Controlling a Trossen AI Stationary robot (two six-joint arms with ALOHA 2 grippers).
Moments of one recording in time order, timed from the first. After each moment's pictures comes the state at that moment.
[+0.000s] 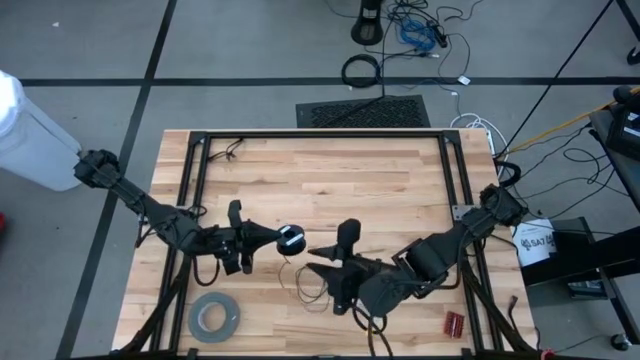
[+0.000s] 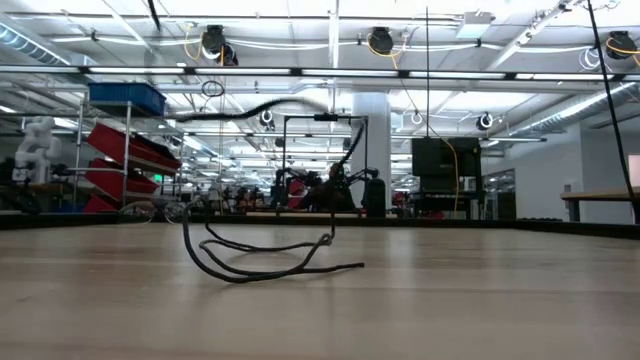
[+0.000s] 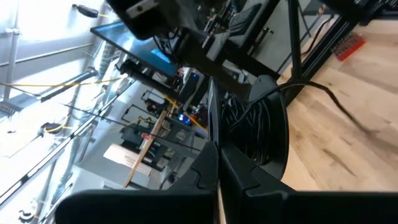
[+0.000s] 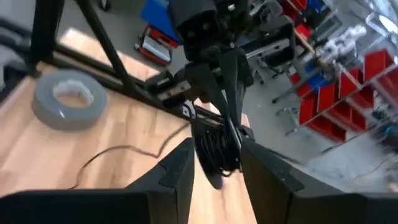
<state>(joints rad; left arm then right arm) -0.58 1.05 0.75 0.33 -0.65 1.05 0.57 1.83 1.93 -0.57 0.84 -0.25</state>
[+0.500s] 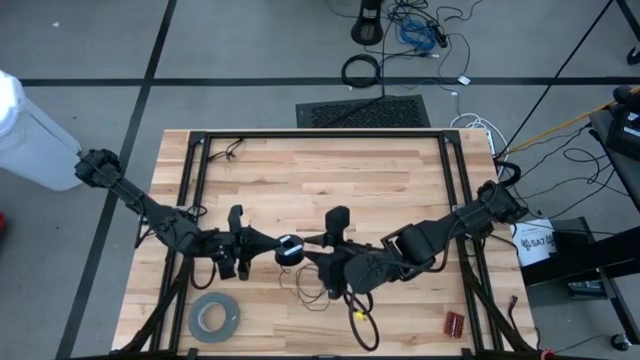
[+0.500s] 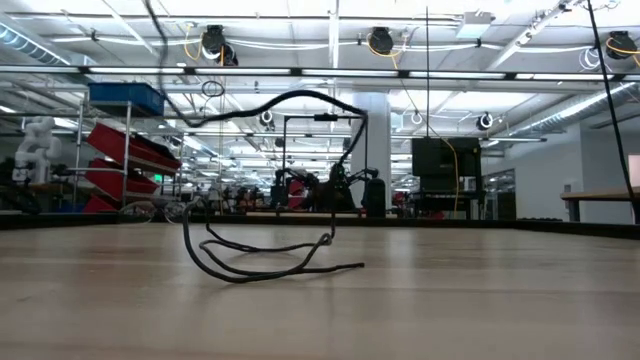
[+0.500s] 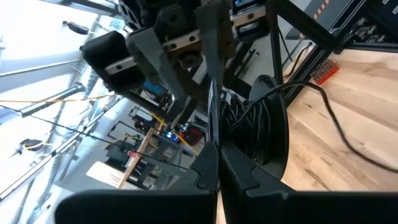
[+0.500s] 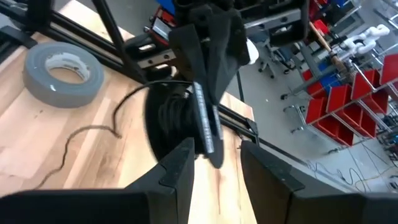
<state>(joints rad) -0.60 1.05 0.75 0.34 -0.58 1.02 0.48 1.83 1.93 -0.61 0.72 -0.30</state>
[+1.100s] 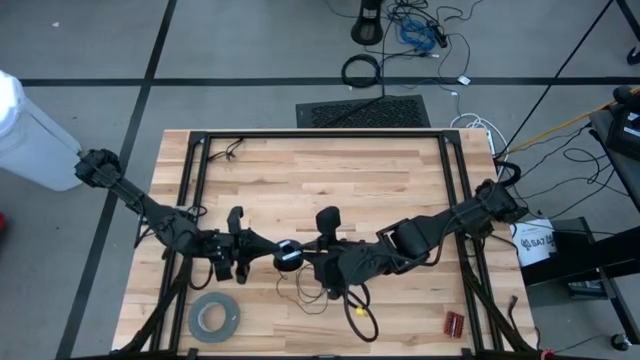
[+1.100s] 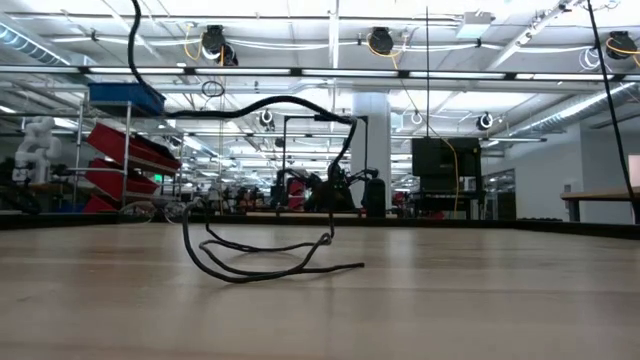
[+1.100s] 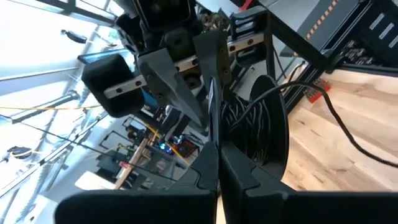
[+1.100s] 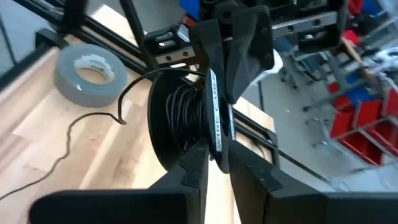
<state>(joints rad) -0.60 1.05 0.75 0.36 -0.52 0.99 0.44 1.83 1.93 -0.60 0.57 -0.35</state>
